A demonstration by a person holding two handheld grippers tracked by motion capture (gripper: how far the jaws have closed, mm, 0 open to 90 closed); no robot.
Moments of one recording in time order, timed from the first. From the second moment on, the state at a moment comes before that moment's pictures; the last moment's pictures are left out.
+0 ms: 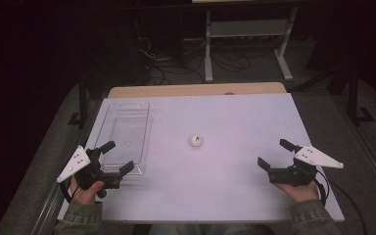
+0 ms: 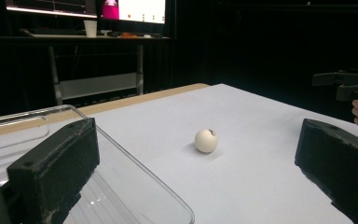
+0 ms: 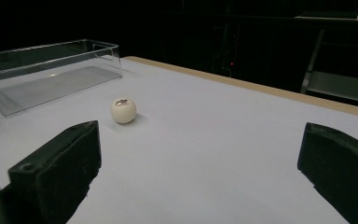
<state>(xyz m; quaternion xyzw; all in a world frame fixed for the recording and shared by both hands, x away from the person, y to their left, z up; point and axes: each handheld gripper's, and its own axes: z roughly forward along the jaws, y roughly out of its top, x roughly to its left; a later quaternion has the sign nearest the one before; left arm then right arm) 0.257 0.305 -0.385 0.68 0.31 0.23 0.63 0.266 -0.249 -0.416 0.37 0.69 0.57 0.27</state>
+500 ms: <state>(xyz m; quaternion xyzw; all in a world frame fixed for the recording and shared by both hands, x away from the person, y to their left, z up) 0.257 0.299 -0.377 0.68 0.32 0.23 0.62 0.265 -0.248 -0.416 0.37 0.69 0.56 0.27</state>
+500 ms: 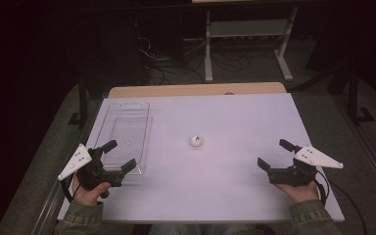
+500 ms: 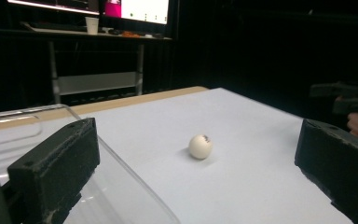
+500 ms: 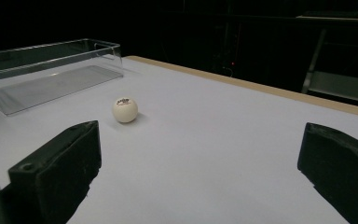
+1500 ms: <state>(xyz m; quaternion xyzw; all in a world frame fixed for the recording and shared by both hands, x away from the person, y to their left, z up) 0.288 0.292 -0.342 0.73 0.28 0.22 0.59 0.264 -0.247 -0.418 0.37 0.70 0.56 0.27</state>
